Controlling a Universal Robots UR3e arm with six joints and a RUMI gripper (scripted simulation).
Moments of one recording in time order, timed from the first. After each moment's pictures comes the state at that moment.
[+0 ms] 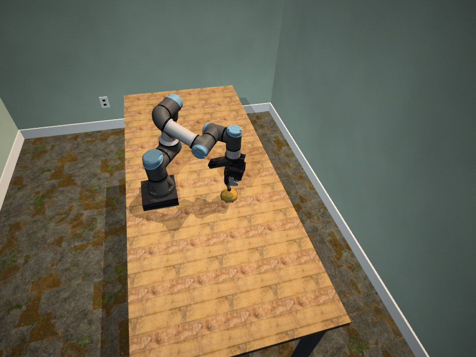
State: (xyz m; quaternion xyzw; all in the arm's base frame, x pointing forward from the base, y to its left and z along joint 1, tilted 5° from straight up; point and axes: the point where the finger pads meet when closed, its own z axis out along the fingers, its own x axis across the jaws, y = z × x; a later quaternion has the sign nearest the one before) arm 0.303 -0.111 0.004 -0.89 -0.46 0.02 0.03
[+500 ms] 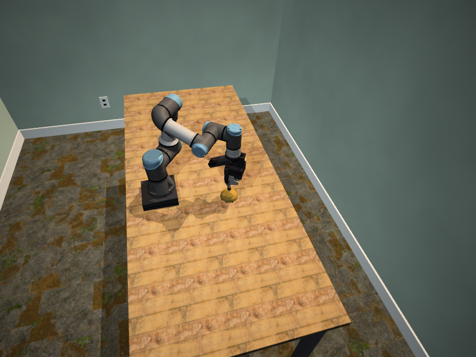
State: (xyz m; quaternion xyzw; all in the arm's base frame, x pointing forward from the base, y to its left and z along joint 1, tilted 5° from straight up) arm 0.304 -0.113 0.010 -0.89 -0.46 0.02 0.03
